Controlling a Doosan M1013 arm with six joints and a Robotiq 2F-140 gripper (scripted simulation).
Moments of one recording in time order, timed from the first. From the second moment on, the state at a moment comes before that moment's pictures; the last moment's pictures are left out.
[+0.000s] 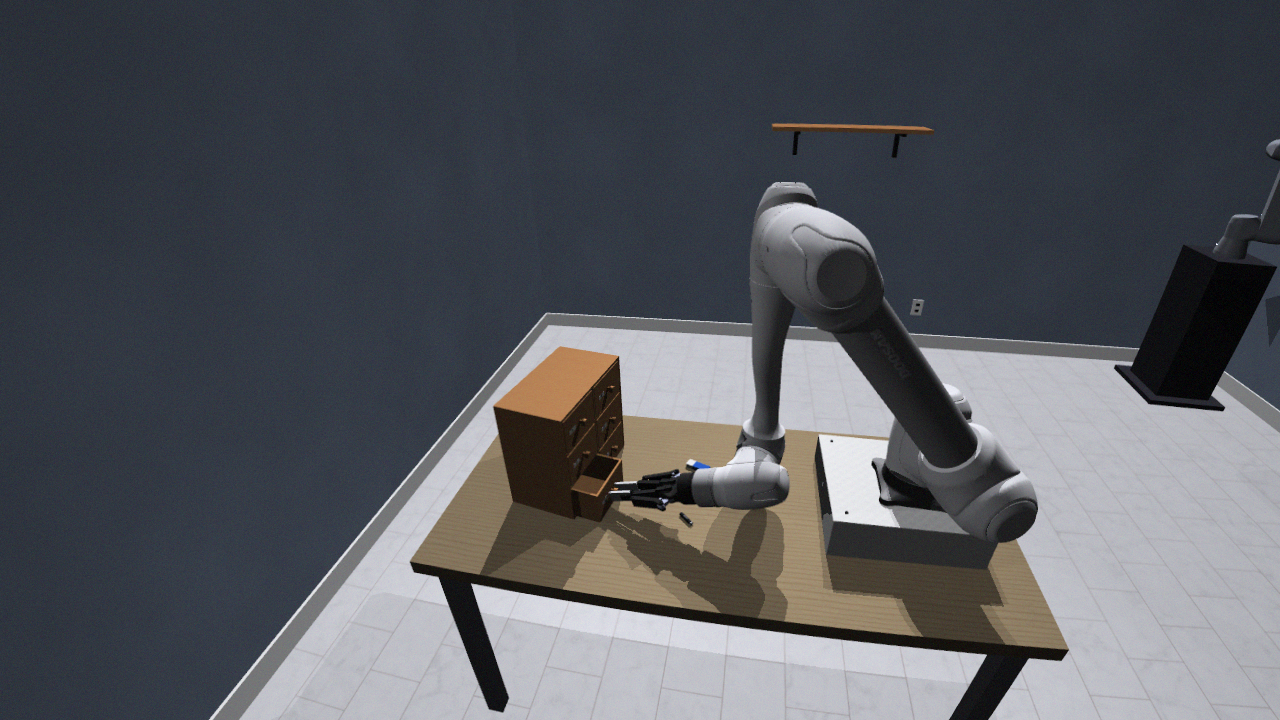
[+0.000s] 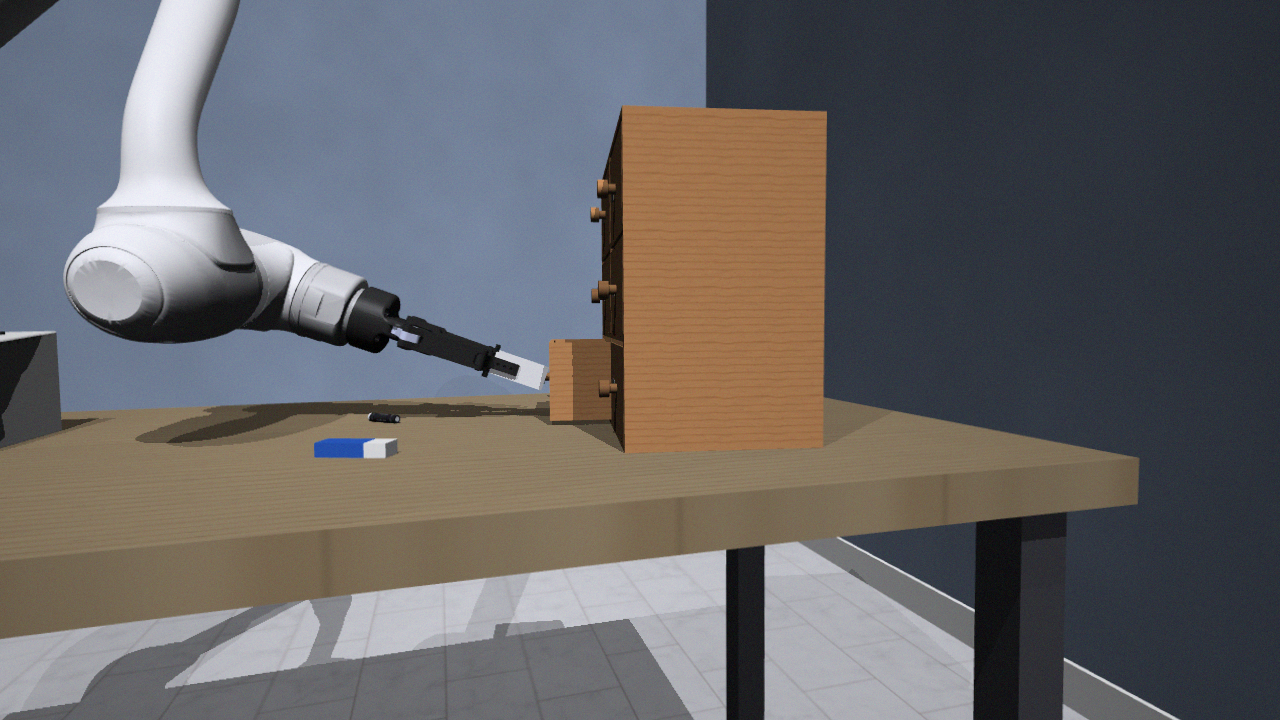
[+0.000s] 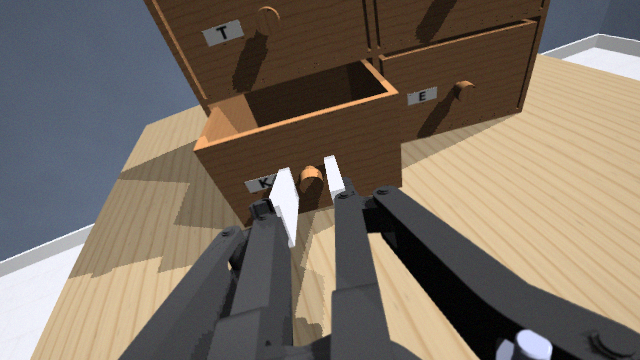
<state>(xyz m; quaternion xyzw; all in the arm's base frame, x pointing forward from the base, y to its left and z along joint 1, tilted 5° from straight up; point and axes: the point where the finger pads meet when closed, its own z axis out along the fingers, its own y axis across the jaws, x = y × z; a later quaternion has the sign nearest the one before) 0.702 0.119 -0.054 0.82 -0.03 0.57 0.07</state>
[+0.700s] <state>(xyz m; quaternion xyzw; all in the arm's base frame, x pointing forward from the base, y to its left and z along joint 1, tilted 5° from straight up) 0.666 0.123 -0.054 0.82 -0.03 0.57 0.07</state>
